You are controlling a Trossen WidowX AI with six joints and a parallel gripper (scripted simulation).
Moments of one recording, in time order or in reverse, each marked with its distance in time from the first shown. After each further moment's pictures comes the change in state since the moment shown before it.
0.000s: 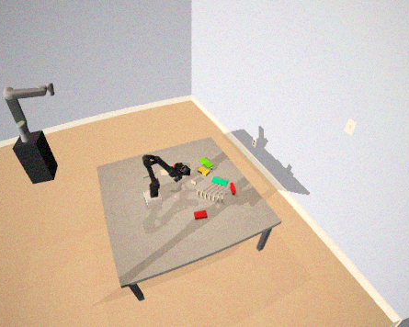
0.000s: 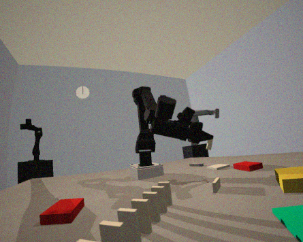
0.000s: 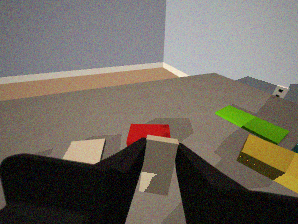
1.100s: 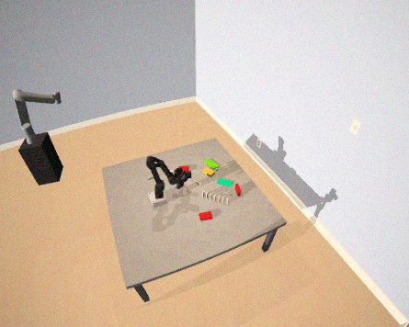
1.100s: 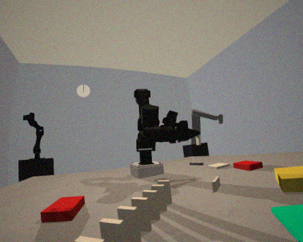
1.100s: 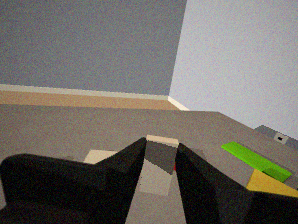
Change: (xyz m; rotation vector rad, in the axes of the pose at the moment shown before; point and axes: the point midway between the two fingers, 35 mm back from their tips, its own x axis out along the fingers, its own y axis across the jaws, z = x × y) arm -0.036 0.037 -0.005 -0.134 -0.230 0.069
